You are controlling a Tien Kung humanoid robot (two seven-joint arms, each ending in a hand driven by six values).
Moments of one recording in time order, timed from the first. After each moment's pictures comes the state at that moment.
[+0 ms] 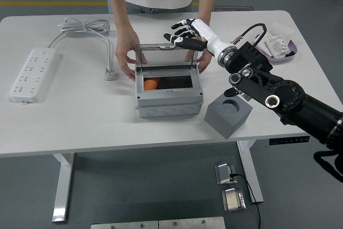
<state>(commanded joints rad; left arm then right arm) -0.03 0.37 -0.18 -0.20 0.16 0.03 0.02 0.96 -0.18 0.48 0.85 -1.05 -0.22 0.00</state>
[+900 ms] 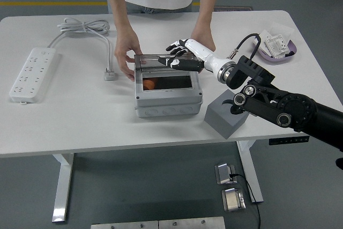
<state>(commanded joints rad) -0.01 0.37 -0.23 -0.20 0.19 0.03 0.02 0.95 -0.32 0.32 1.12 -1.13 -0.22 -0.08</state>
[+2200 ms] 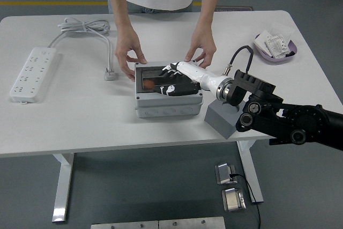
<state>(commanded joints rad) 0.01 0.37 -0.28 -0.20 0.21 0.03 0.02 0.95 -0.40 0.22 1.32 -1.17 -0.19 -0.16</state>
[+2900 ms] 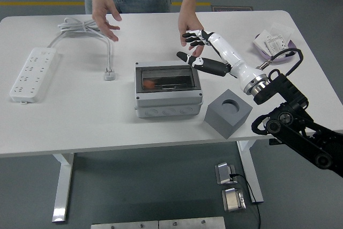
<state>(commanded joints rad) 0.03 0.33 -0.28 -0.19 0.20 0.04 0.02 0.47 -0.40 0.87 1.52 -1.37 -0.33 0.04</state>
